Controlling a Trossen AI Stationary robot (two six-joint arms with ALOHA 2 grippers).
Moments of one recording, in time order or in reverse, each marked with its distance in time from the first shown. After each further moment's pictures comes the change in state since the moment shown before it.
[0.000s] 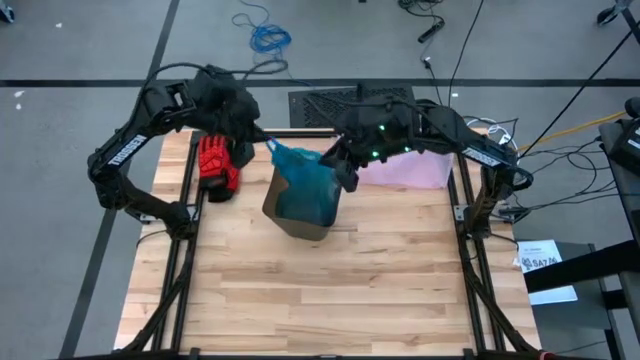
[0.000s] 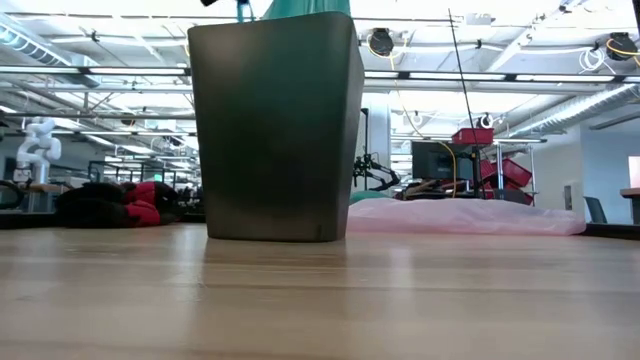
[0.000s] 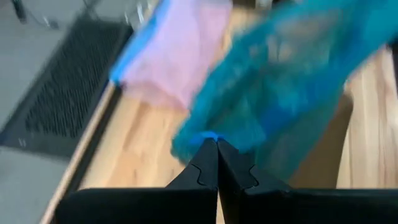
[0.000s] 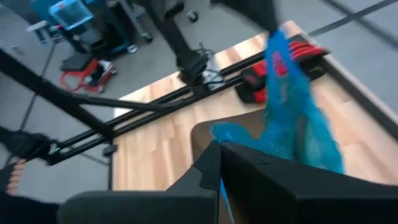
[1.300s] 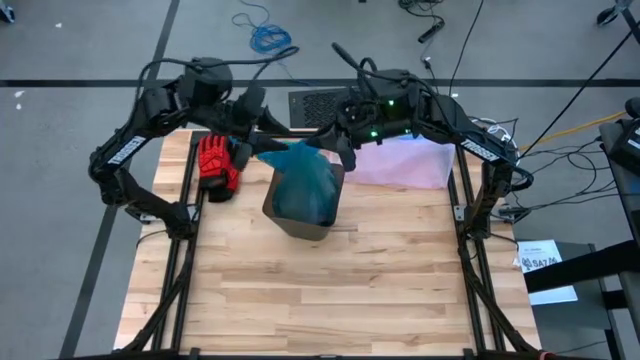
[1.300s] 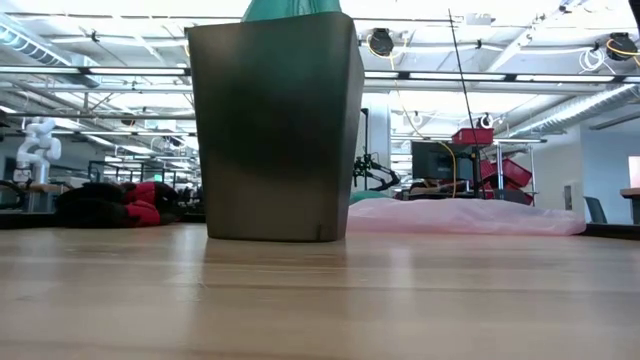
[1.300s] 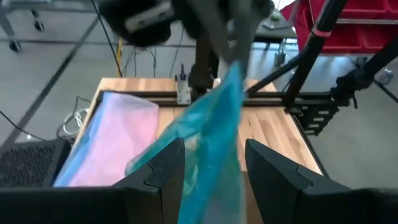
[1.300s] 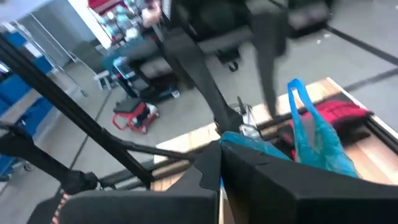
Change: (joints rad) left arm -0.095 0.039 0.092 0.277 0.265 0.003; right arm -0.093 0.001 -0.001 0.254 -0.192 0.009
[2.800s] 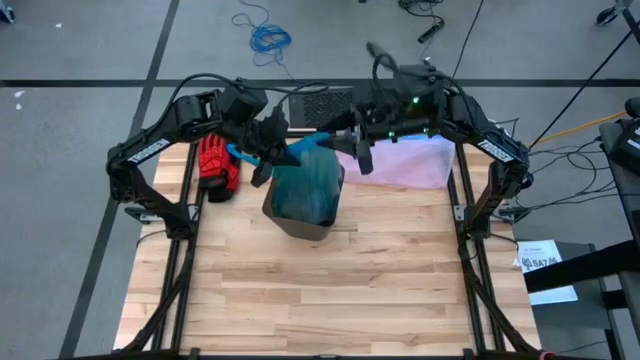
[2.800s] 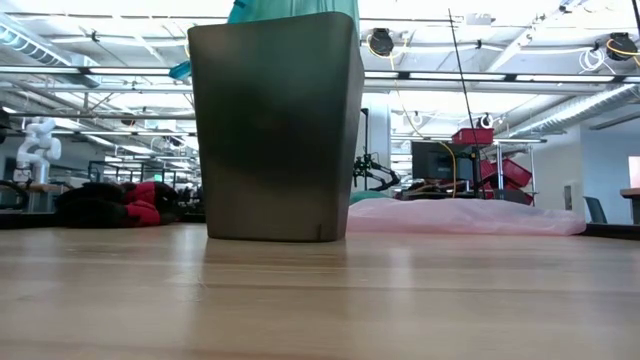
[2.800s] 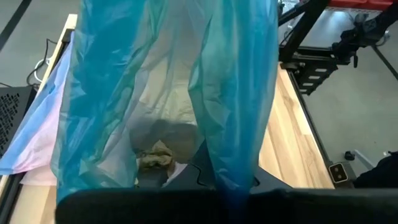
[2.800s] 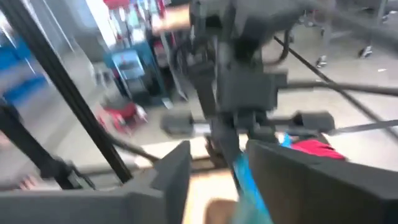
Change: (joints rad) left arm -0.093 0.082 -0.044 -0.090 -0.061 -0.010; right arm 0.023 -0.062 0.001 0.028 0.031 -0.179
